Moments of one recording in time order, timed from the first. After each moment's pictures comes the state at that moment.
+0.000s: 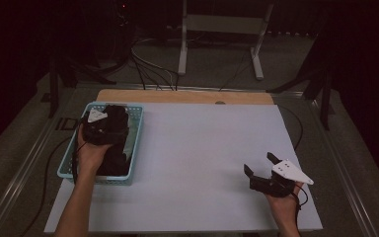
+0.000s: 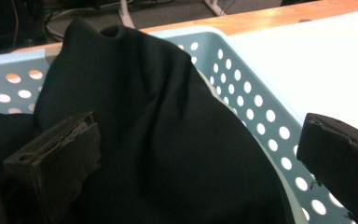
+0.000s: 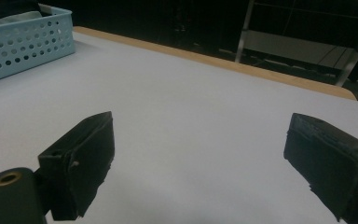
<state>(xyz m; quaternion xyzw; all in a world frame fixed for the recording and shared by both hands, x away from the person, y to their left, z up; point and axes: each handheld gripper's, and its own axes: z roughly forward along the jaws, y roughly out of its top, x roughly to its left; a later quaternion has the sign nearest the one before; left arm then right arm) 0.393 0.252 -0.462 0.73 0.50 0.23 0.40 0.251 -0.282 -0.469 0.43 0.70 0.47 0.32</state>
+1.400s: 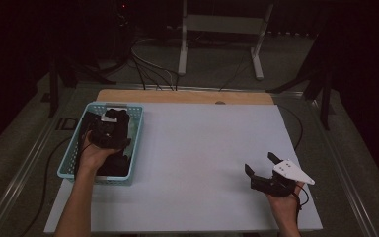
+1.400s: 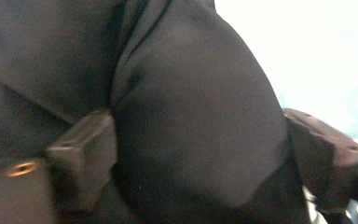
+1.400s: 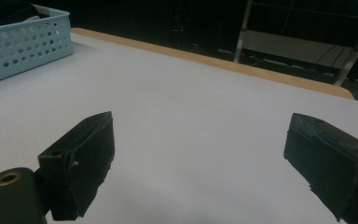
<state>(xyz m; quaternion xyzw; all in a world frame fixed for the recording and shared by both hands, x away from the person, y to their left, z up) 0.403 0.242 -0.481 0.79 0.52 0.15 0.28 0.252 -0.284 -0.469 0.43 0.70 0.47 0.32</state>
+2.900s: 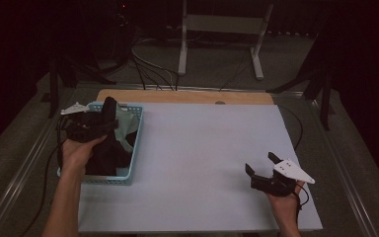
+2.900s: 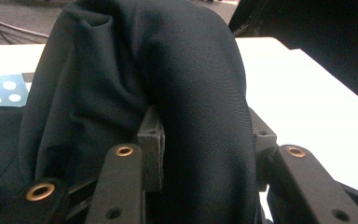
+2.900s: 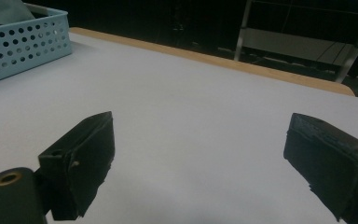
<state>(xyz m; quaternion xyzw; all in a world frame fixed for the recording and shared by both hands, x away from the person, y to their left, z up) 0.365 0.273 -0.405 0.71 0.50 0.13 0.48 0.253 -0.285 -0.470 0.43 0.70 0.47 0.32</state>
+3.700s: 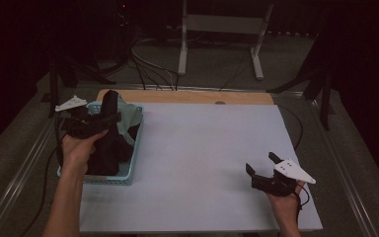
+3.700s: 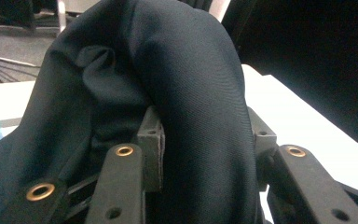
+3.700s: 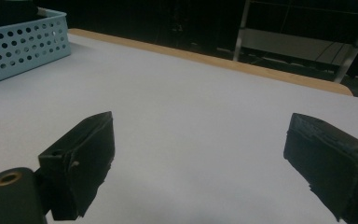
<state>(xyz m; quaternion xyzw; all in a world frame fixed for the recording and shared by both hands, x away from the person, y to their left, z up) 0.359 0.260 -0.377 0.69 0.47 0.14 0.53 0.253 -0.287 -0.470 0.43 0.70 0.48 0.32</state>
